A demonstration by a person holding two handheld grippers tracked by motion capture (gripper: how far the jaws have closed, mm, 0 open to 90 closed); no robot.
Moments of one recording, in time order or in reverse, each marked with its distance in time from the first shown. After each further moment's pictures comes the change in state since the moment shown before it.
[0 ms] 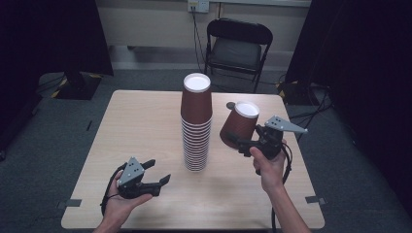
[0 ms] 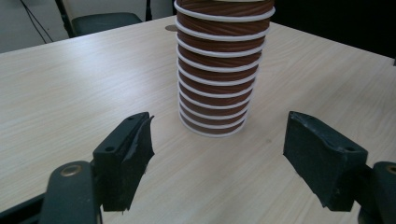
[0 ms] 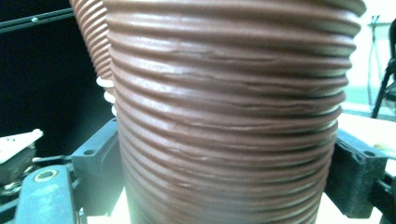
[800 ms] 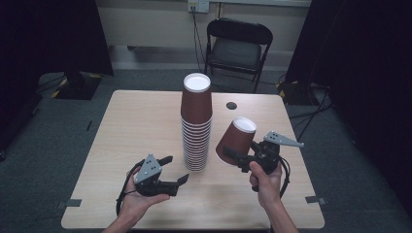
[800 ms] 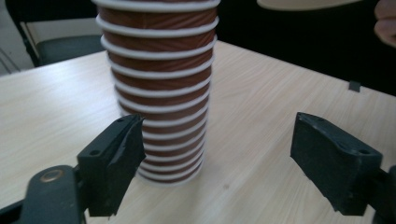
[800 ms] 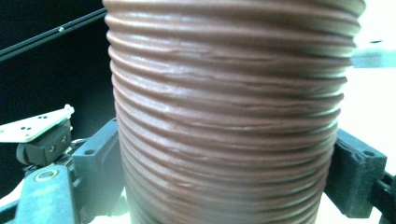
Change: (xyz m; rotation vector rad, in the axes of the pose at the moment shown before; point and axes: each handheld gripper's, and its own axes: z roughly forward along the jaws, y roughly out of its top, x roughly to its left) left arm -0.030 0.026 0.027 -0.101 -0.084 0.050; right arm 0.008 -0.037 -0.007 0.032 0.082 0.145
